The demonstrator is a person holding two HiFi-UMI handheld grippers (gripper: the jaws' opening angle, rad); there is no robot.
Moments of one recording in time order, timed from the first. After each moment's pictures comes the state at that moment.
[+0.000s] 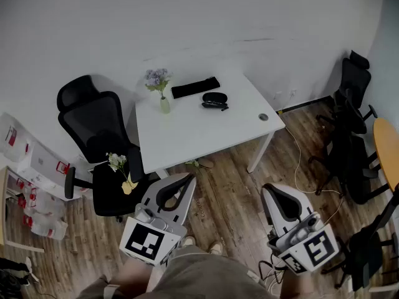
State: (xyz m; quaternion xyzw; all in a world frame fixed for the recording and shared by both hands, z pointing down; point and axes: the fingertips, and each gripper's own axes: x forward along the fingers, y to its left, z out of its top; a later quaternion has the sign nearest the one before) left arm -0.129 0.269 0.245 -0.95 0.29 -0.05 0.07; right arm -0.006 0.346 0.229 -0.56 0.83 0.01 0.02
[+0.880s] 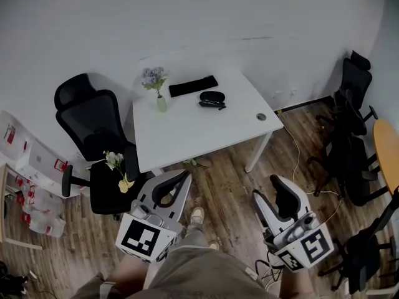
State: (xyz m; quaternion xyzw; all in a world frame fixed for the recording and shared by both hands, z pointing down) left arm -0.114 0.258 0.248 -0.95 0.30 -0.06 0.07; right arm 0.017 0.337 0.240 -0.56 0.83 -0.01 0.05
